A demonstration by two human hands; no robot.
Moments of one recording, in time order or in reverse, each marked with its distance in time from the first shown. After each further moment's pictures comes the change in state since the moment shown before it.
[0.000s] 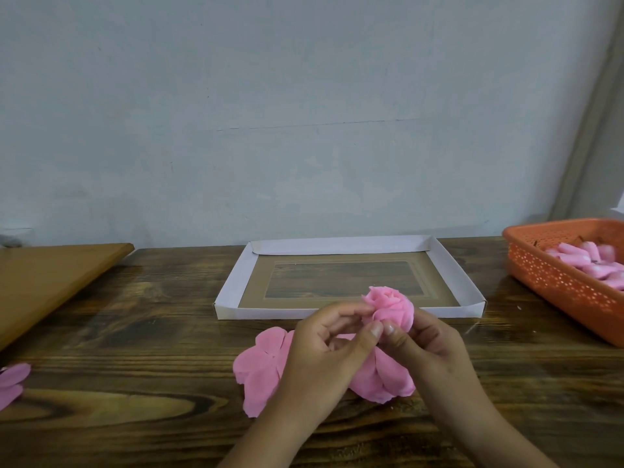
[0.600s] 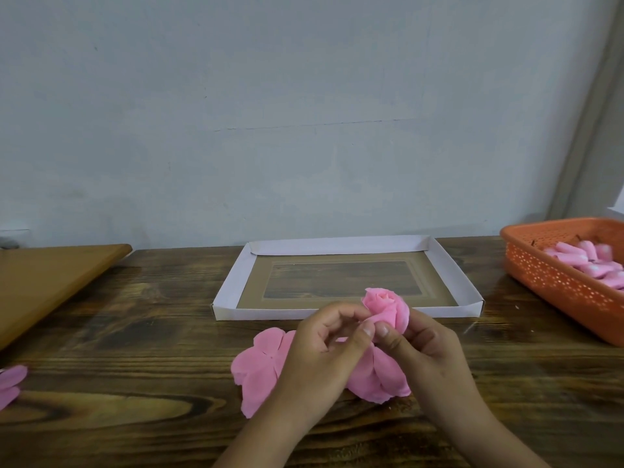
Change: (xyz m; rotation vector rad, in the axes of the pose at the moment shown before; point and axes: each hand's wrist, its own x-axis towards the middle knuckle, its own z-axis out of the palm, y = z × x) left_hand 0.001 -0.001 -0.002 0.023 -0.078 -0.046; right_hand 0.001 0.009 -0.001 -0.037 0.066 -0.024
